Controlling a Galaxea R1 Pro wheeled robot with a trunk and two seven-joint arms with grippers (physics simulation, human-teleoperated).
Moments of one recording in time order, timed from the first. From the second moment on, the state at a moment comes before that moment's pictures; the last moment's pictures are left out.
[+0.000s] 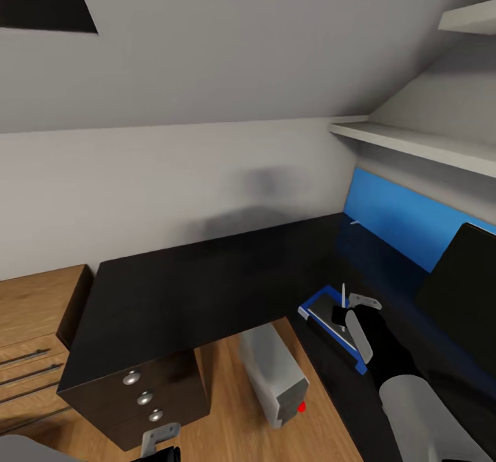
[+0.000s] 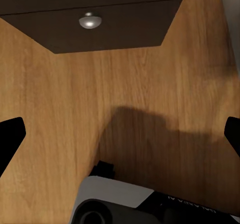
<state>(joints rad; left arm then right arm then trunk) -0.69 0.21 -2.15 -0.77 2.25 -0.45 0.56 -0.69 -0.02 -0.09 -0.85 -0.25 0.65 -0.32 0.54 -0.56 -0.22</state>
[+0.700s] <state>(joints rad) -0.69 0.21 -2.15 -0.77 2.25 -0.45 0.56 -0.69 -0.02 -0.09 -0.85 -0.25 0.65 -0.32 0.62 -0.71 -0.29</state>
